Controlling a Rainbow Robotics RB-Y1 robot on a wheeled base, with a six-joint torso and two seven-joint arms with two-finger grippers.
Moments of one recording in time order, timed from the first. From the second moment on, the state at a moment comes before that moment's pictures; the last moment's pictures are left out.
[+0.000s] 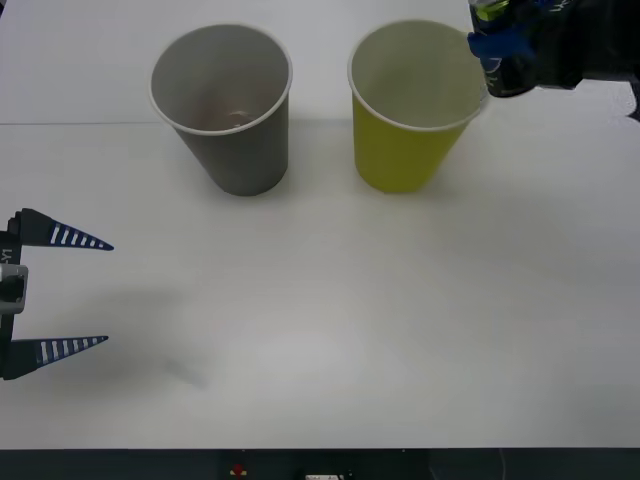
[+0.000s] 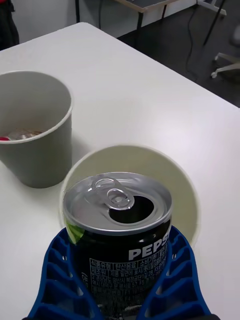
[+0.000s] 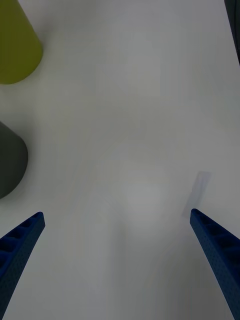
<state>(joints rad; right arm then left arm) -0.67 -0.49 -0.29 -2.12 2.23 -1.57 -1.17 0.26 1.13 0.26 -2.01 -1.31 -1.13 -0.09</state>
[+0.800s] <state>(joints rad) -1.07 -0.48 -0.09 -1.47 2.43 -1.57 -1.15 0.26 1.13 0.26 -2.01 -1.31 -1.13 -0.09</state>
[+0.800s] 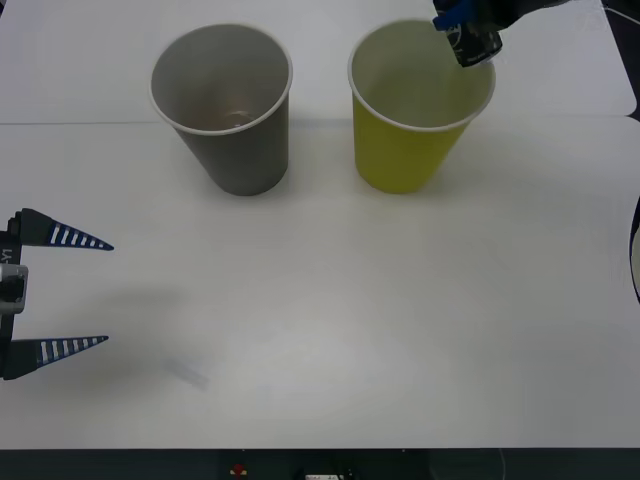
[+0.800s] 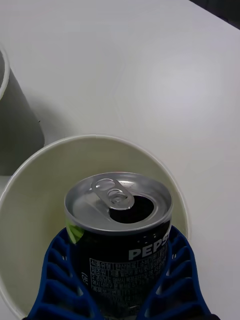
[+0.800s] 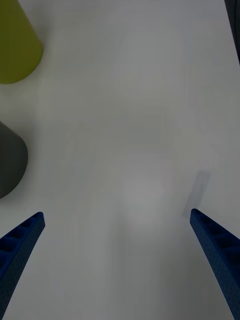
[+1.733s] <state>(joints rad) -1.12 -0.46 -0.04 -1.37 2.45 -1.55 -1.16 0.26 1.13 0.26 -2.01 -1.31 -1.13 -0.09</state>
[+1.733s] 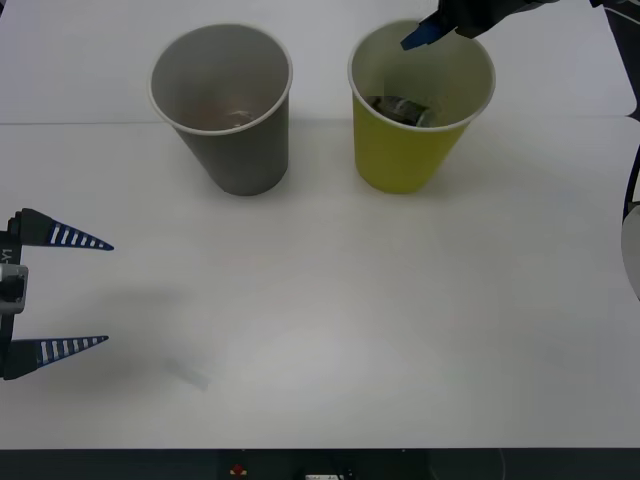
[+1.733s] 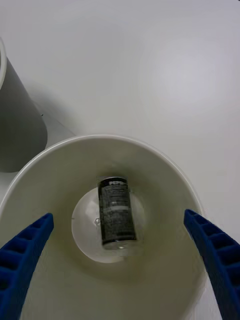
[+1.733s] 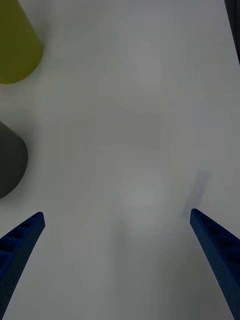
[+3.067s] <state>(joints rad) -0.77 -0.46 -0.26 -1.96 2.16 -1.57 -1.18 0.26 1.13 0.26 -2.01 -1.31 -1.13 -0.09</state>
